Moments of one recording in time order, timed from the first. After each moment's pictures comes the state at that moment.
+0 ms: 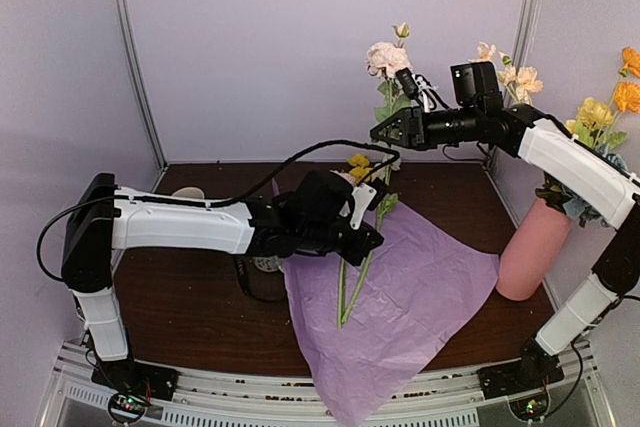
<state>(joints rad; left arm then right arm) -1.11 1.89 1.42 -0.07 0.00 -0.25 0.49 1.54 1.56 -0.45 -0.63 0.30</state>
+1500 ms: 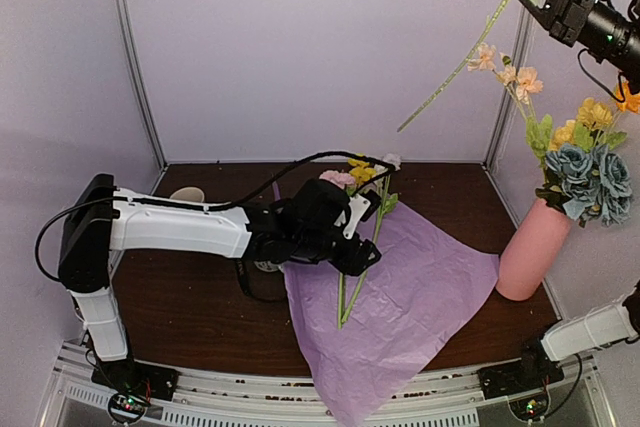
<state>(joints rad) -1.11 1.87 1.37 -0.11 -0.01 -0.25 0.42 1.25 2.10 -0.57 -0.56 0.10</state>
